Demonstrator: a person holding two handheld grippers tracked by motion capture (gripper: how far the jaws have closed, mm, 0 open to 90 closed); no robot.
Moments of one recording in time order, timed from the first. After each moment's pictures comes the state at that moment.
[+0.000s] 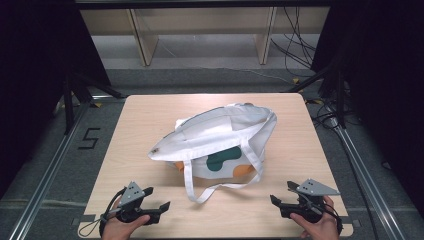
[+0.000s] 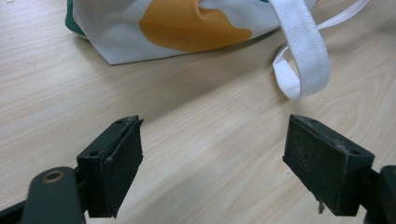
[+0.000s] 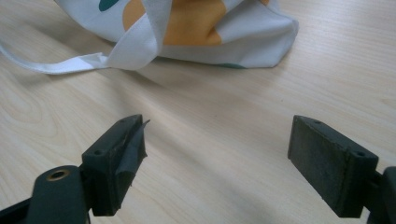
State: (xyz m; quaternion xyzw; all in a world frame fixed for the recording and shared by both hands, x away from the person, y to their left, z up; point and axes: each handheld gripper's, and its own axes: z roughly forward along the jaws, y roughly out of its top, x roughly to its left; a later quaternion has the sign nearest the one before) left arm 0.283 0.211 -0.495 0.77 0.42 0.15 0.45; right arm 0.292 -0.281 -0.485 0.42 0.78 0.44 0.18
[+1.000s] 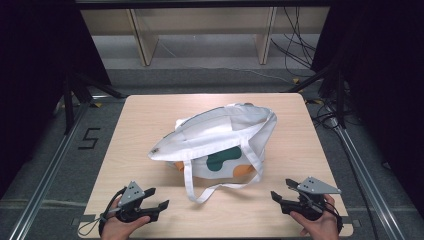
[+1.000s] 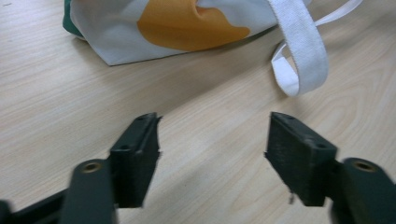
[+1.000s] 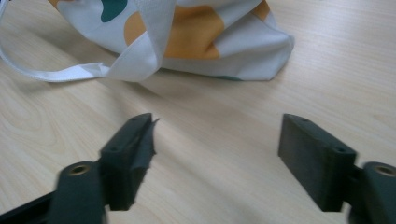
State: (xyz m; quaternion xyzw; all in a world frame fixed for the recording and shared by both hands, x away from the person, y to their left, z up) left arm 0.283 0.212 -0.494 0.78 0.41 0.14 0.45; right arm 0.293 -0.279 -0.478 0.41 0.77 0.44 0.18
